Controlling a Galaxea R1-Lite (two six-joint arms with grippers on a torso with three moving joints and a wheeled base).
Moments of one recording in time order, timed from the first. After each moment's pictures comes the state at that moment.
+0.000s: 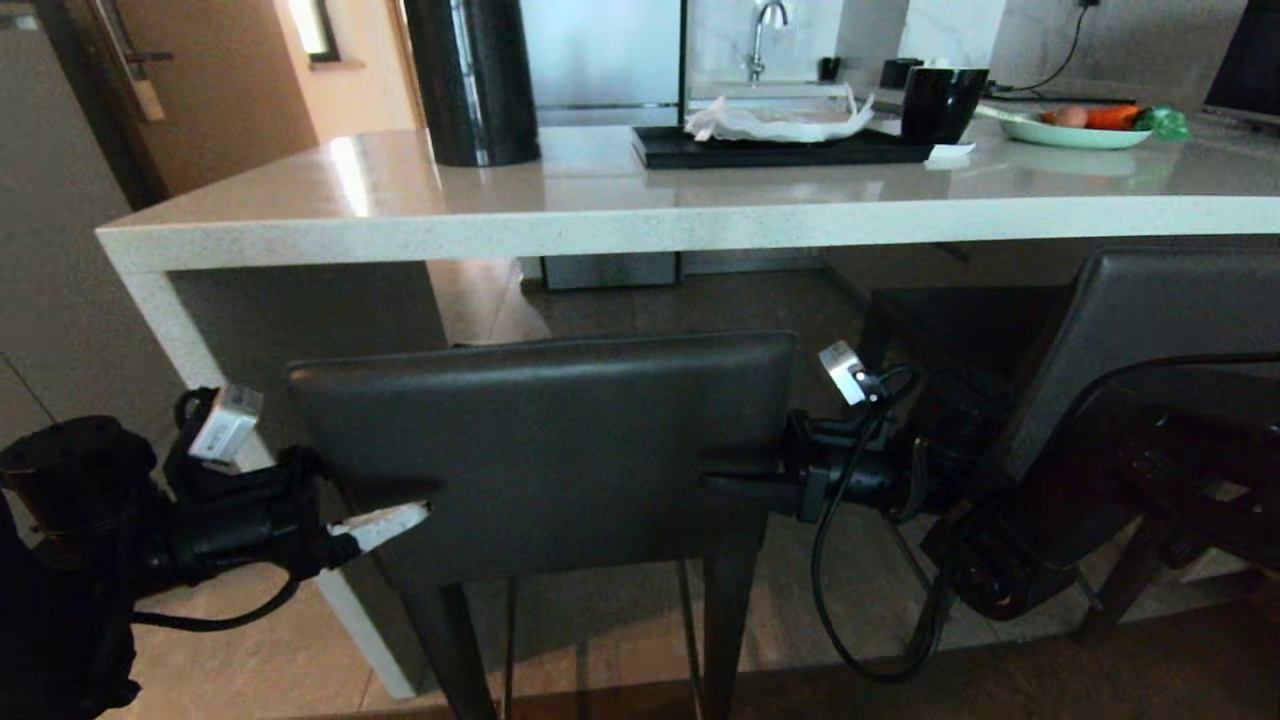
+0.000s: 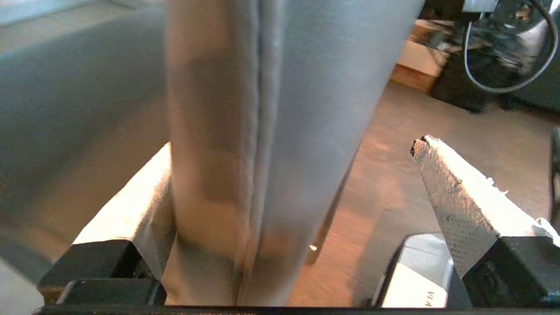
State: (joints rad) left arm 0.12 1.93 -0.40 -1.52 -1.18 -0.03; right arm 0.39 2.21 -0.86 -1.52 1.06 0.29
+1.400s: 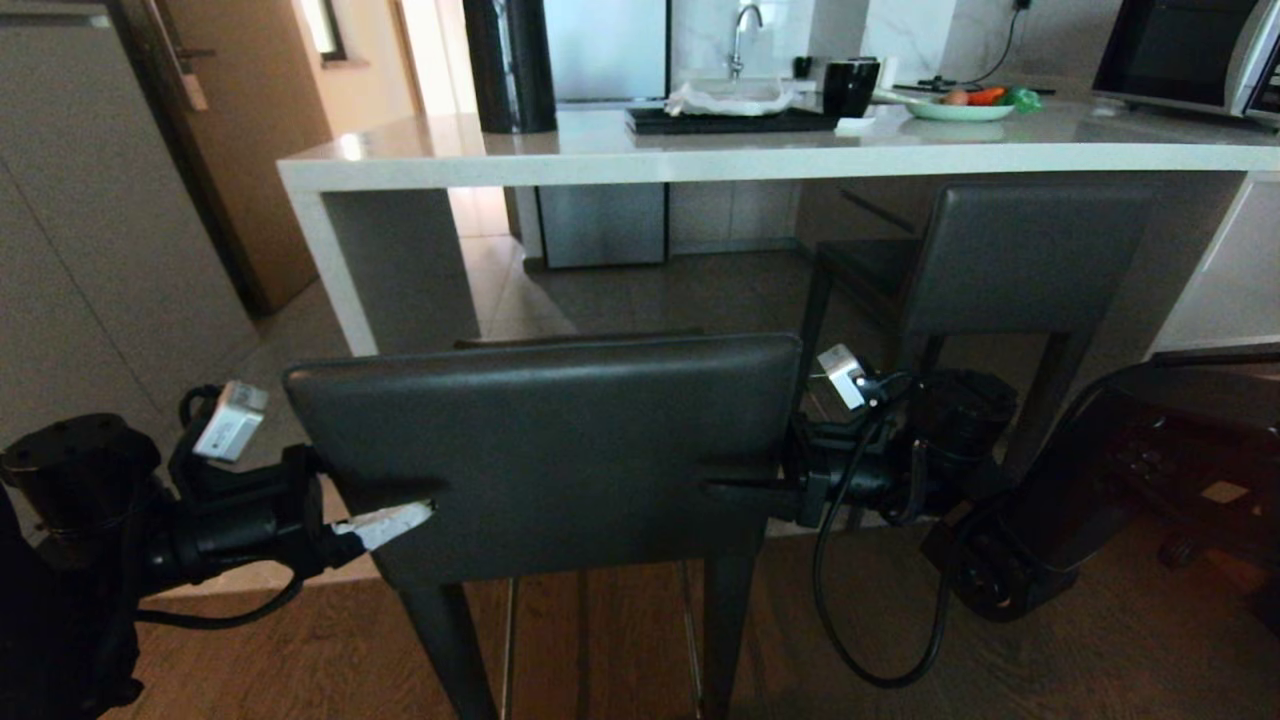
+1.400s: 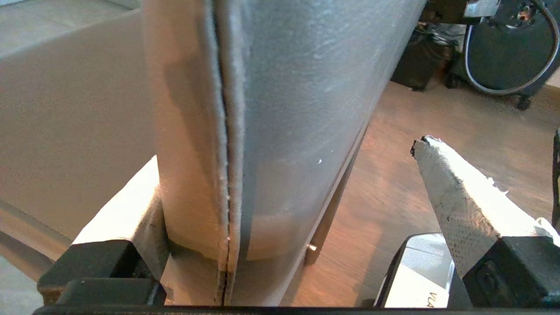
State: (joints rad) left arm 0.10 1.92 -0.40 -1.52 -1.18 -0.03; right arm 0.39 2.22 -0.86 -1.52 1.07 0.26
